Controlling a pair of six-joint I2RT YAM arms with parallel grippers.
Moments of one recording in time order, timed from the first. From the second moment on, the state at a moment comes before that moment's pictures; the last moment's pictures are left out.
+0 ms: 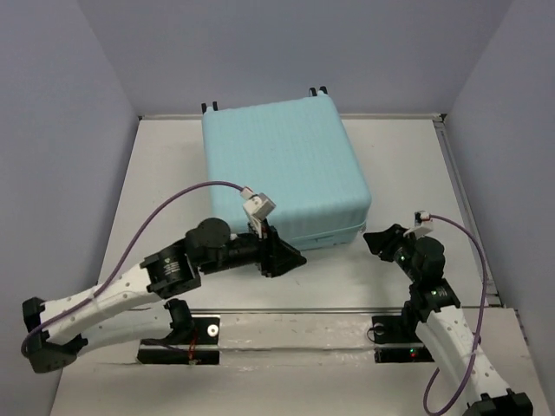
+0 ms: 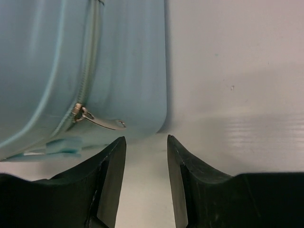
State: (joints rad) left arm -1.07 0.76 0.82 -0.20 0.15 -0.63; right arm 0.16 0.37 0.10 -0.01 -0.21 0.65
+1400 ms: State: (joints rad) left arm -1.21 1.23 0.58 0.22 -0.32 -0.74; right arm 0.17 0.67 0.10 0.42 -0.43 0.33
